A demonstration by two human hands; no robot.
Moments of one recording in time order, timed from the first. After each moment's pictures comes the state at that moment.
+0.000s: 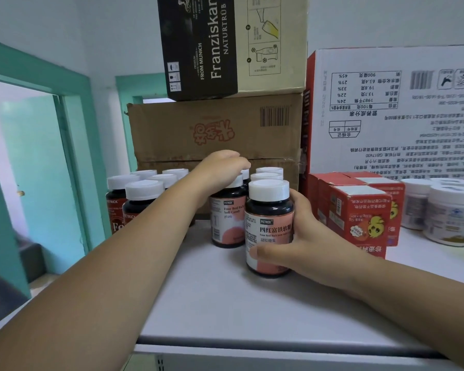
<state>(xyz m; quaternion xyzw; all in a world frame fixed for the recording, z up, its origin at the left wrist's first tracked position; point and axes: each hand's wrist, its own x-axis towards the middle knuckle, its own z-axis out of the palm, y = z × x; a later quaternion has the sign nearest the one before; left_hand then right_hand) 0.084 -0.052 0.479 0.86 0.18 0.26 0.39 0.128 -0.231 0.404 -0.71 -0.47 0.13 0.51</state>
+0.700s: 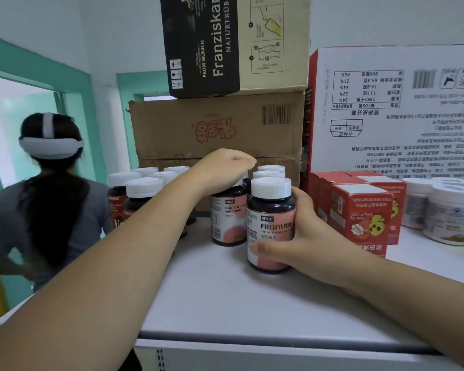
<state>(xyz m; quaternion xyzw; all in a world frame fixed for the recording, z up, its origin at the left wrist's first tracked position) 0.085 -0.044 0.479 0.92 0.12 0.25 0.28 0.130 -0.228 0.401 -0.71 -0.47 0.11 0.51</state>
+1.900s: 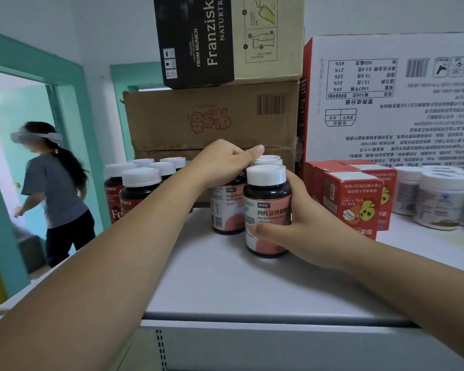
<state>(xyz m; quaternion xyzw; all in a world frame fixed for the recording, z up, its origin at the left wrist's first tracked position) 0.089 -0.045 0.468 0.92 0.12 0.26 0.28 0.134 -0.231 0.402 -0.73 -0.49 0.04 0.48</state>
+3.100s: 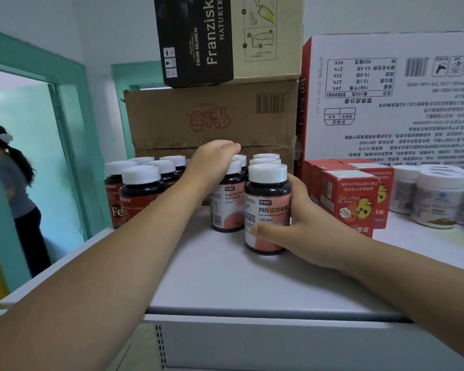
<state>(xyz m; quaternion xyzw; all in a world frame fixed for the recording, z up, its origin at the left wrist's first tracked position) 0.082 -0.056 0.454 0.81 0.15 0.37 0.43 0.133 -0.238 0.401 -0.72 -0.48 0.08 0.49</state>
